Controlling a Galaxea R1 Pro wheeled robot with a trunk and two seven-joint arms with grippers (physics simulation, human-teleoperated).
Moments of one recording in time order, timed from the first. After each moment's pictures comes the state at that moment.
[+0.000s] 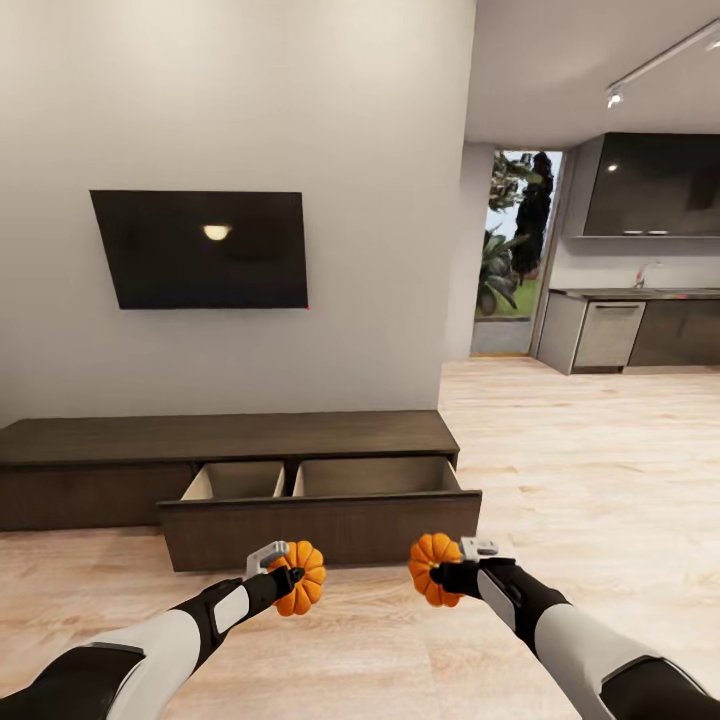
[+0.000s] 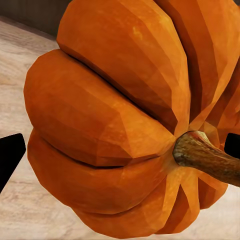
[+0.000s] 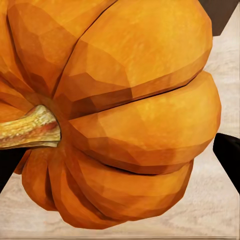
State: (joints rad) left arm -0.81 -0.04 -0.09 0.02 0.52 0.10 -0.17; right arm -0.77 -0.03 0.37 -0.23 -0.44 0.31 0.05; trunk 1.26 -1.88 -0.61
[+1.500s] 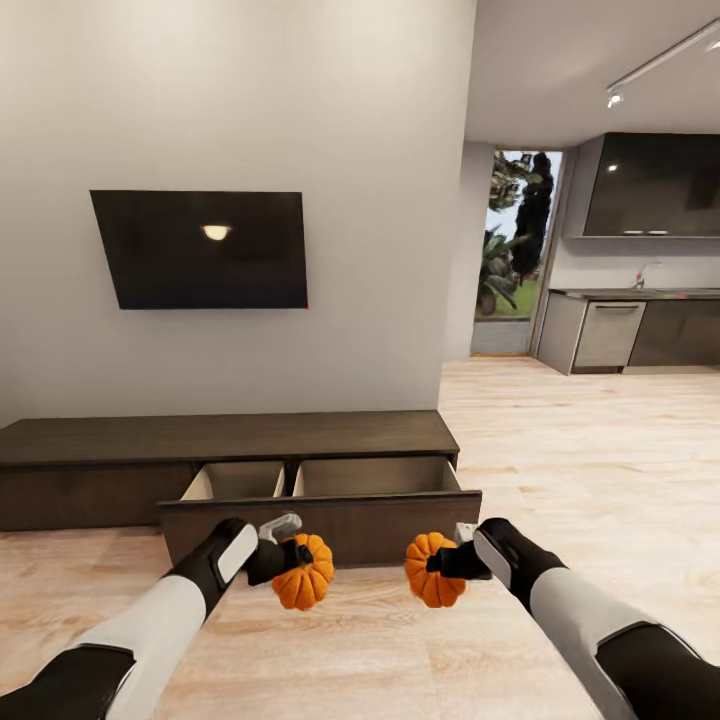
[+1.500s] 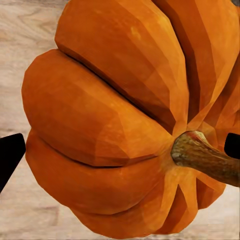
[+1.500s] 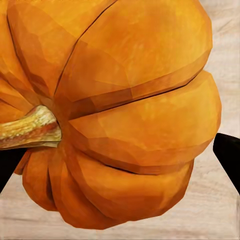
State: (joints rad) left arm -0.82 -0.03 -0.09 -0.35 0.52 0.71 0.05; right arm -0.86 -0.03 0.36 -0.27 -0.45 0.66 0.07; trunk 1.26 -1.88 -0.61
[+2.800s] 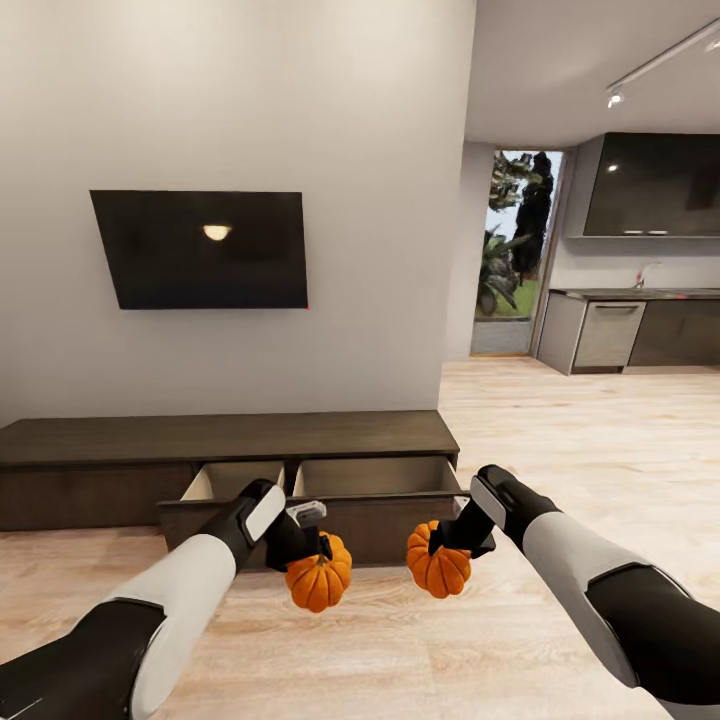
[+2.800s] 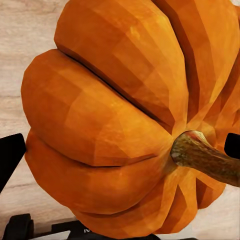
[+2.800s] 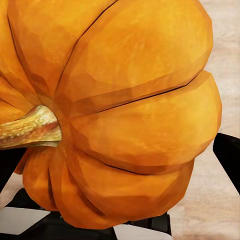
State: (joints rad) left arm -0.94 -0.12 -0.10 -0.34 0.51 1.01 0.18; right arm -1.02 -0.03 0.36 -0.26 -0.45 1.04 0.07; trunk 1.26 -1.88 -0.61
